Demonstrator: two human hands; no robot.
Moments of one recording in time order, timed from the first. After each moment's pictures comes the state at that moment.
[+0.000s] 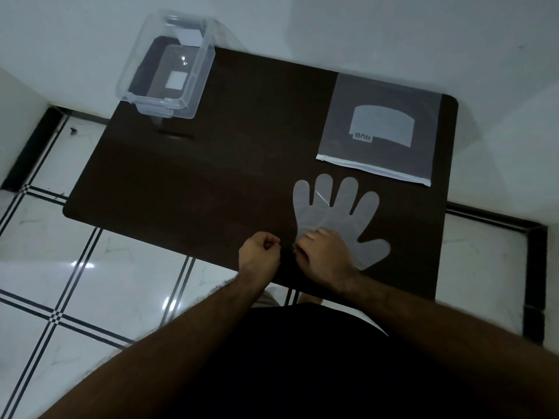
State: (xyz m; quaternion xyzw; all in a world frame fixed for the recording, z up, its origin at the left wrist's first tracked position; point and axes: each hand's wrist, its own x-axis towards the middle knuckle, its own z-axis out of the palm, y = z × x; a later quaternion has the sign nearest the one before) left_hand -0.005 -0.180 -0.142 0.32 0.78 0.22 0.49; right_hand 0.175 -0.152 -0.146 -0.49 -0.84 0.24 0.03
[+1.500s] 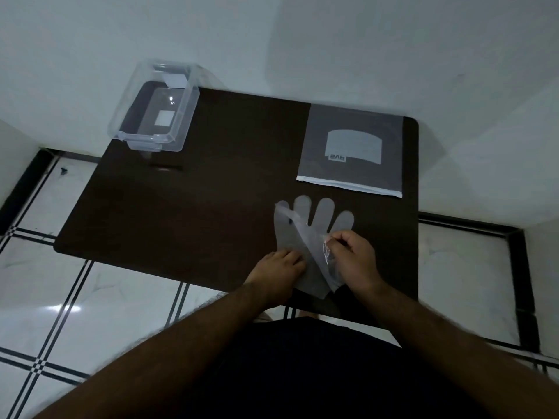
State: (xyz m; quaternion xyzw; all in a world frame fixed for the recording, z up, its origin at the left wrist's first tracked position) left_hand 0.028 -0.161 -0.117 0.86 0.44 -0.12 0.23; right_hand 0.232 -0.153 -0.085 -0.70 -0.42 0.50 0.28
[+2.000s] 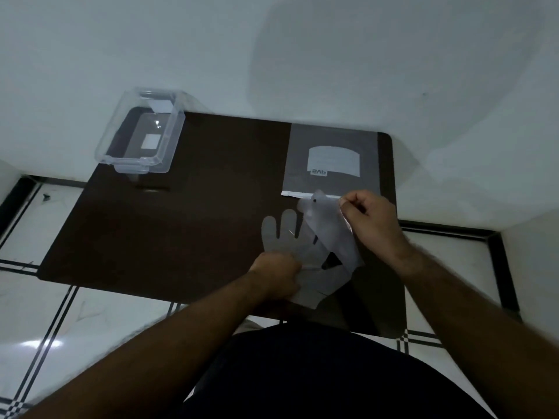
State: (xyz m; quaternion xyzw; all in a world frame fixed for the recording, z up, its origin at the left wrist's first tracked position) left_hand 0.060 -0.125 -0.080 0.81 0.48 -0.19 0.27; right_hand 0.285 -0.091 -0.017 -0.68 -0.58 0.33 0.29
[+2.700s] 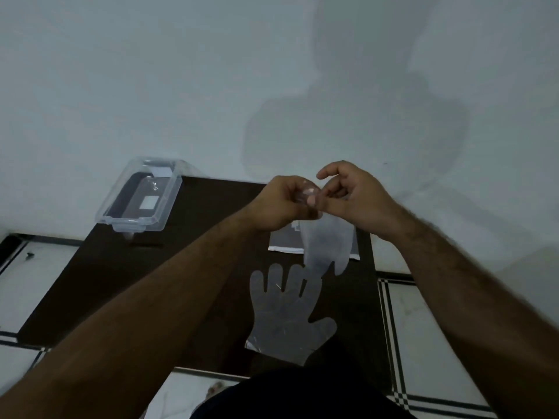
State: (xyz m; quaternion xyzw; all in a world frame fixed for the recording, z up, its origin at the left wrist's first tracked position) left_hand 0.084 0.013 0.103 0.72 0.37 0.31 0.50; right_hand 0.291 -0.036 0.146 -0.56 -0.67 0.36 0.32
